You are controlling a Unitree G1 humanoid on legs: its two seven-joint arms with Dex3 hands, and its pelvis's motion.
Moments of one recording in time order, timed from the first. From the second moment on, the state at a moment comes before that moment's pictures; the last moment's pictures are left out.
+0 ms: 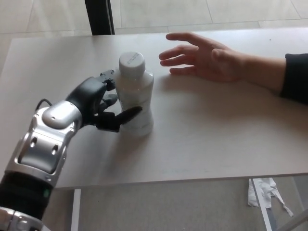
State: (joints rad) left_arm -0.50 0.29 -0.19 0.33 0.01 0.44 -0.32; right_arm -0.12 -0.64 -0.36 0.93 0.08 -0.10 0.15
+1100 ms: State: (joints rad) left_arm -0.46 -0.06 -0.17 0.46 0.10 0.23 0.01; right_arm -0.13 -0.64 -0.34 0.93 0.08 -0.09 0.13
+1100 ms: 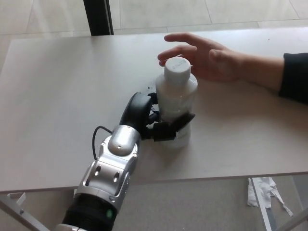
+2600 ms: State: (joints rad) left_arm -1.02 -0.09 -0.03 0.81 0.19 0.17 0.45; right_arm -0.16 -0.63 -0.33 0.94 0.08 -0.08 0.09
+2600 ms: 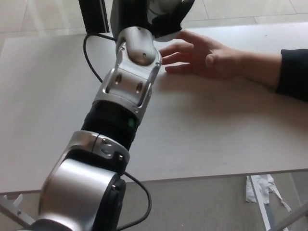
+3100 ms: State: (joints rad) left_arm -1.01 -0.11 -0.02 1.01 0.17 0.17 0.52; right_arm -0.19 -0.62 -0.29 0.93 0.07 -0.07 0.07
